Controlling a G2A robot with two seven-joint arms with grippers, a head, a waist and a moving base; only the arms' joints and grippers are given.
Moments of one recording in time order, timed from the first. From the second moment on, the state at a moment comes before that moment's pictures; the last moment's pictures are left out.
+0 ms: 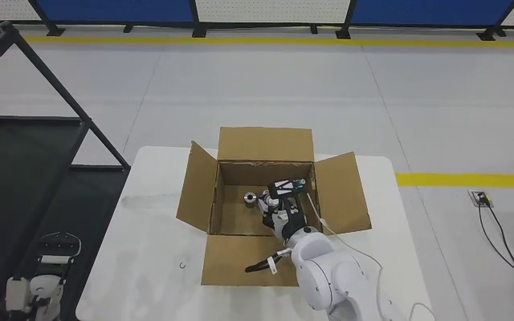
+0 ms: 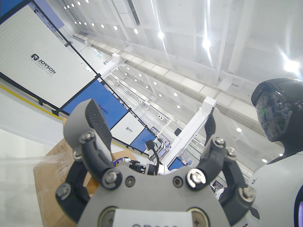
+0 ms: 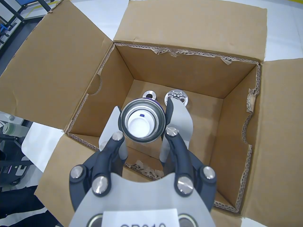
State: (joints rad) left arm 1.75 -1.31 -2.01 -2.00 -0.29 -0.90 -0.30; right arm -0.93 -1.37 0.94 -1.86 -1.17 0.40 0.73
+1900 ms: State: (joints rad) left arm 1.75 -1.31 -2.01 -2.00 -0.29 -0.90 -0.30; right arm -1.17 -1.30 1.64 -1.83 -1.22 0.40 0.84
